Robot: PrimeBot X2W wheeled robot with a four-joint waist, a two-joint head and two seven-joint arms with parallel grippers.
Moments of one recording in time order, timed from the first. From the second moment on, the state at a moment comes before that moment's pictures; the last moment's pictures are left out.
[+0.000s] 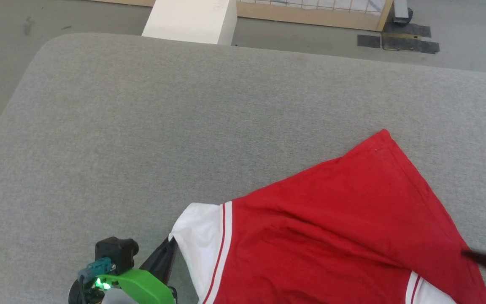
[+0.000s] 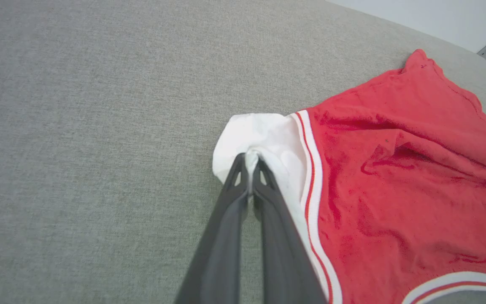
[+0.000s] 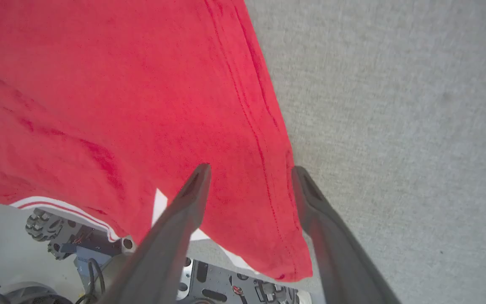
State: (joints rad) left arm -0.05 0.56 -0.68 -0.11 -0.83 0.26 -0.05; right arm 0.00 -0.35 -0.28 -0.21 0.52 0.13 1.34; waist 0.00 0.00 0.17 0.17
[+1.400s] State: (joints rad) left arm -0.19 0.48 -0.73 -0.15 -0.78 0.23 -0.06; right arm -0.61 -0.42 0.03 0.28 0.29 0.13 1.21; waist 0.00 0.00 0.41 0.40
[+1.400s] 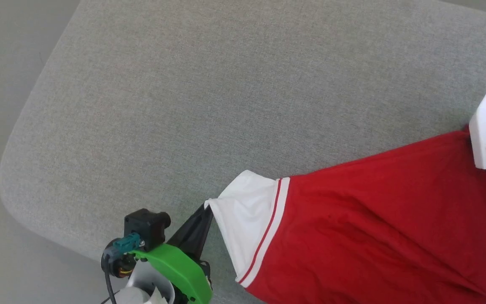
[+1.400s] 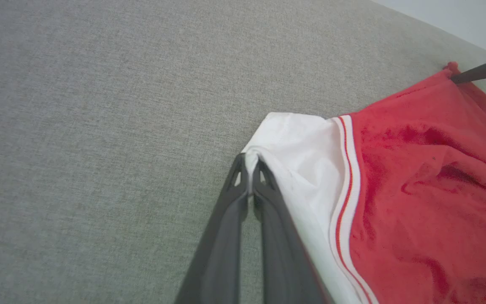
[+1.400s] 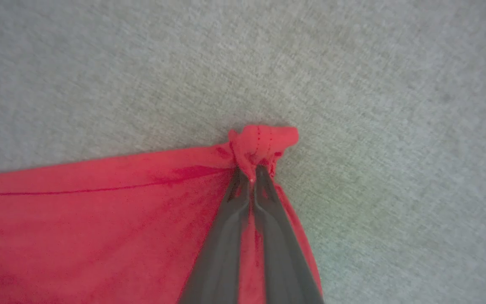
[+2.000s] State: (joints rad) left arm -0.19 0.55 -0.66 -0.20 -0.77 0.26 -0.10; right arm -0.63 -0.41 0.05 0.21 0.52 0.13 0.87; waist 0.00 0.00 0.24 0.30
